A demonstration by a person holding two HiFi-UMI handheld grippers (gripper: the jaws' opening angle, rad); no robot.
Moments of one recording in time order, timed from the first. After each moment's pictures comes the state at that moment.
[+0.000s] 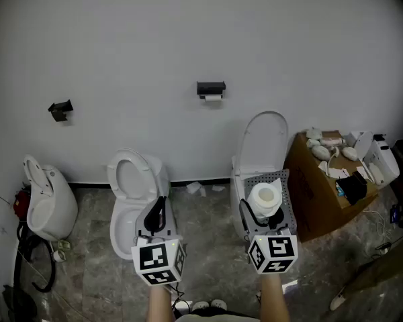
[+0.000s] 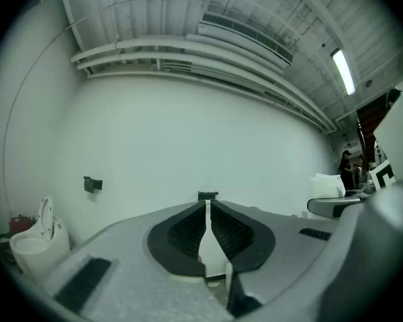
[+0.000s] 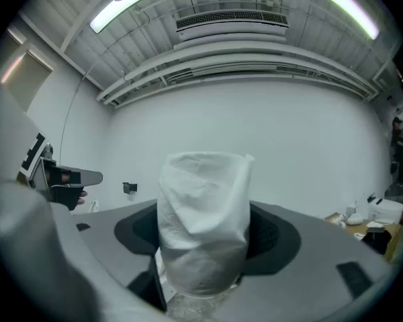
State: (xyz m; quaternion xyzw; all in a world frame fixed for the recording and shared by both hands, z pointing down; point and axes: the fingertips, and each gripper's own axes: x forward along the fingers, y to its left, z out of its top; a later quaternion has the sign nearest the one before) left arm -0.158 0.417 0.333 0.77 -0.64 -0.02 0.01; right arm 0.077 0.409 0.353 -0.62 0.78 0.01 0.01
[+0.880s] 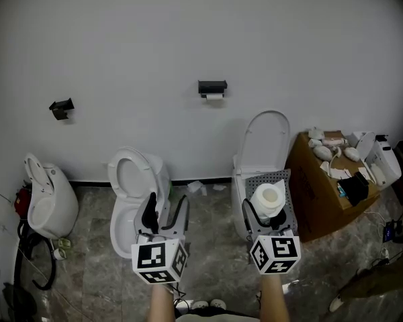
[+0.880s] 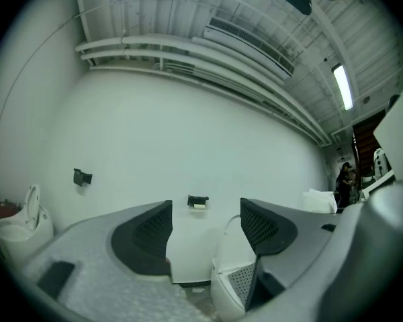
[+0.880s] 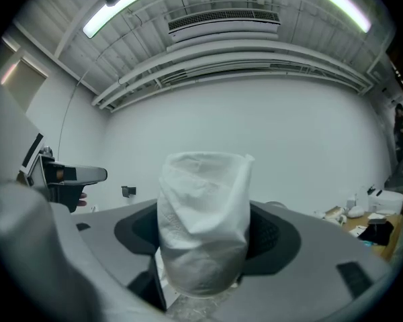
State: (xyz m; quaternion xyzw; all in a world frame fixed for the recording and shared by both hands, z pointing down) left arm -0.136 0.413 0.326 0.79 -0.62 -0.05 0.02; right arm 0.092 0.407 0.360 -0.62 0.78 -0.01 0.03
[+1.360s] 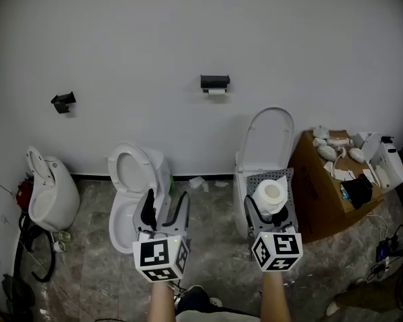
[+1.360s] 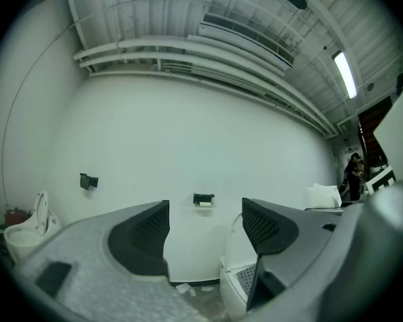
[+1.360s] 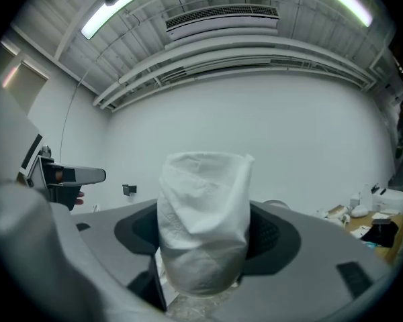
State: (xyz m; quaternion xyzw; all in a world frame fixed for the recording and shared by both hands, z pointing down) left arm -0.116 0.398 0.334 0.77 -0.64 -0.04 0.01; right arm 0.116 0.384 0.368 -0.61 0.79 -0.02 0.03
